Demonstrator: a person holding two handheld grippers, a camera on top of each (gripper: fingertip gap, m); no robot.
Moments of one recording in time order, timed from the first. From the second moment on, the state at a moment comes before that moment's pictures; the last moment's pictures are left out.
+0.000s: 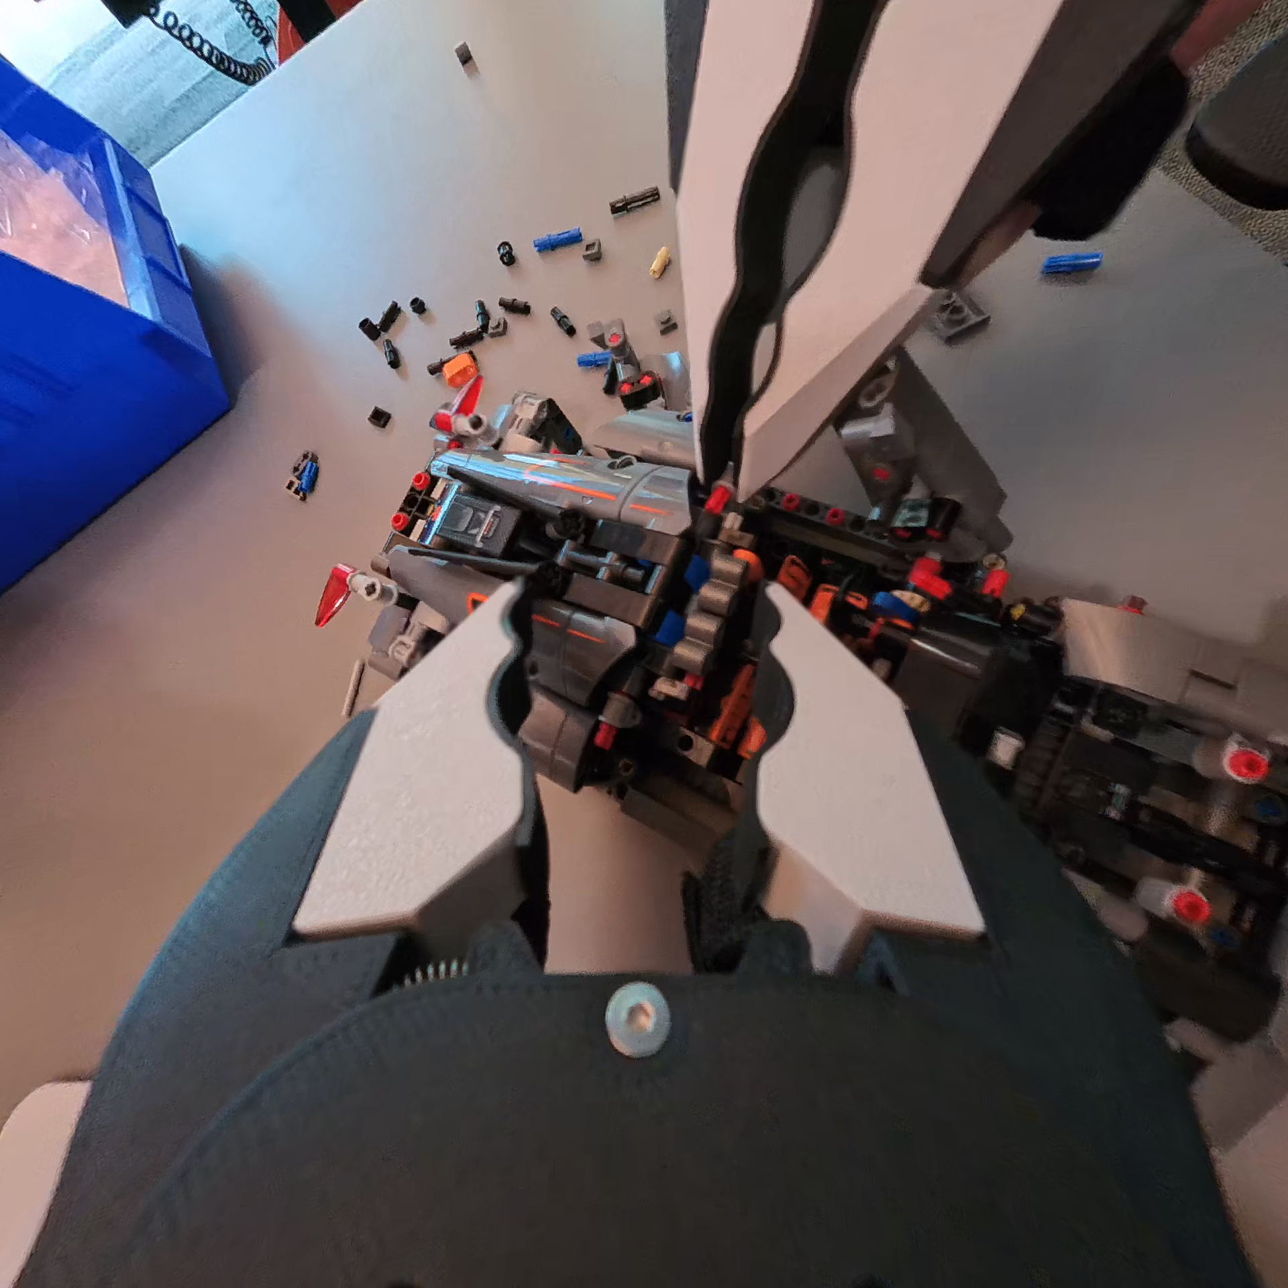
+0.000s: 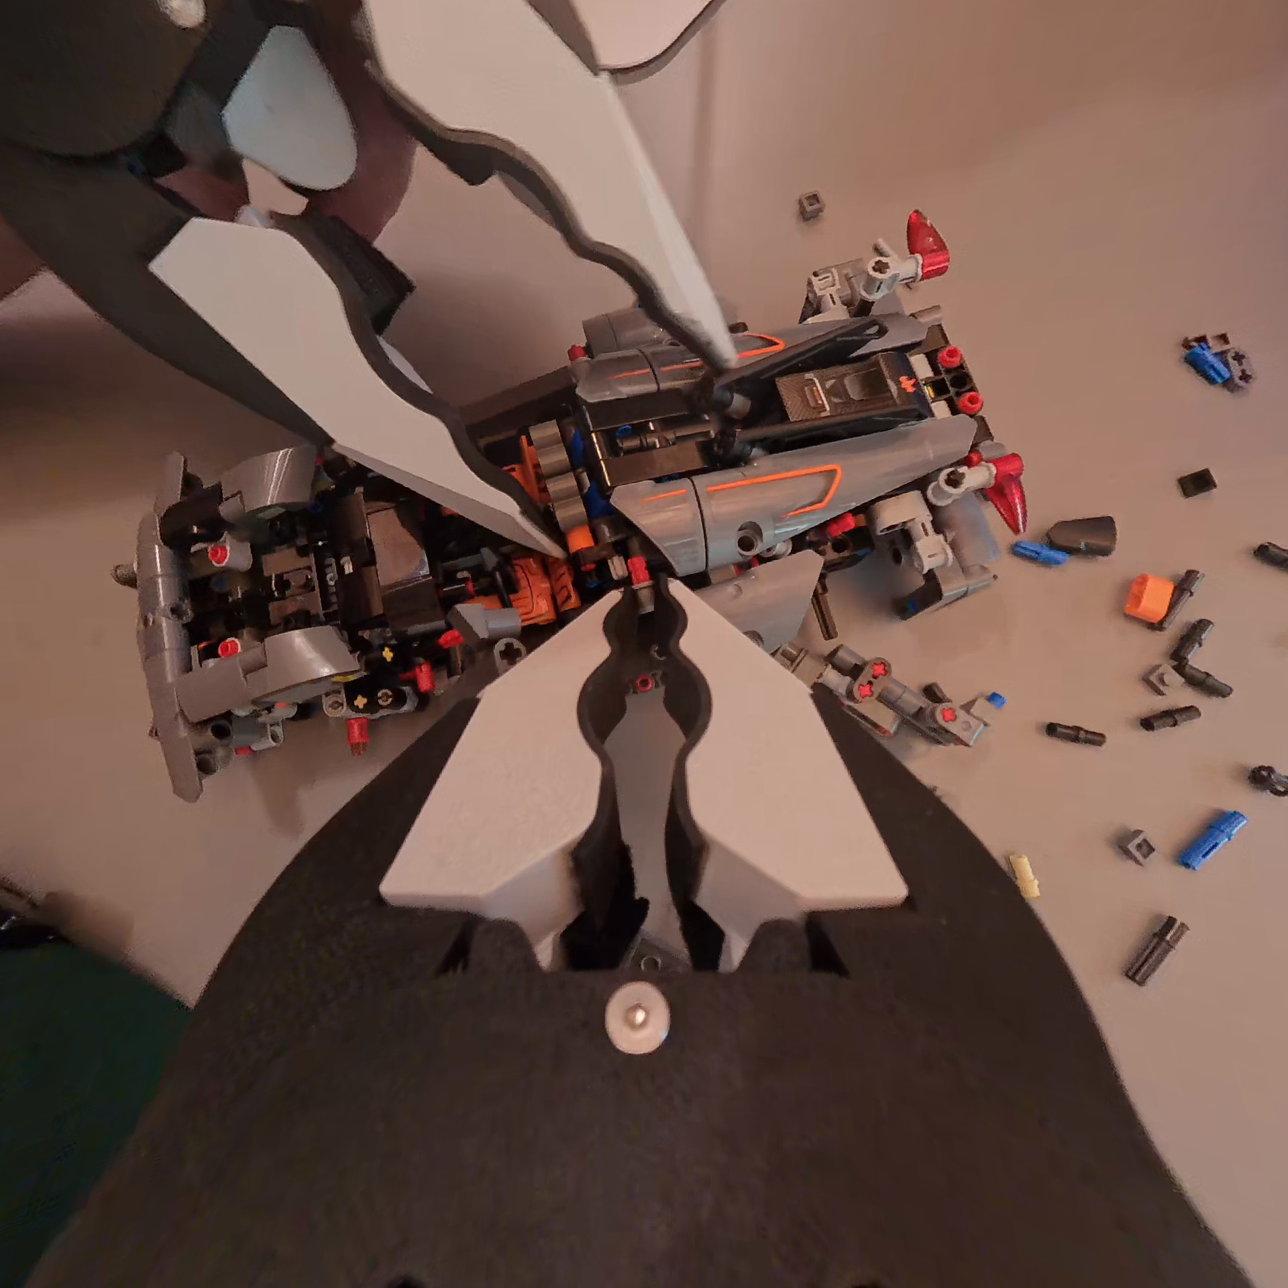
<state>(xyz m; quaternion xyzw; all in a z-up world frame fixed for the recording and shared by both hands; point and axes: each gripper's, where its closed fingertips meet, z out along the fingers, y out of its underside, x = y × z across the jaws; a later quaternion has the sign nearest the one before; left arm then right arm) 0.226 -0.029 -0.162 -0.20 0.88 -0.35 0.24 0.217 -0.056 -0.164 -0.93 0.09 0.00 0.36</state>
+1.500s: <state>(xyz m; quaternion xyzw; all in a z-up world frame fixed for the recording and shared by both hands) 0.231 -0.046 -0.161 -0.25 0.86 -0.34 0.29 0.220 -0.061 -0.160 -0.96 -0.05 0.00 0.29</state>
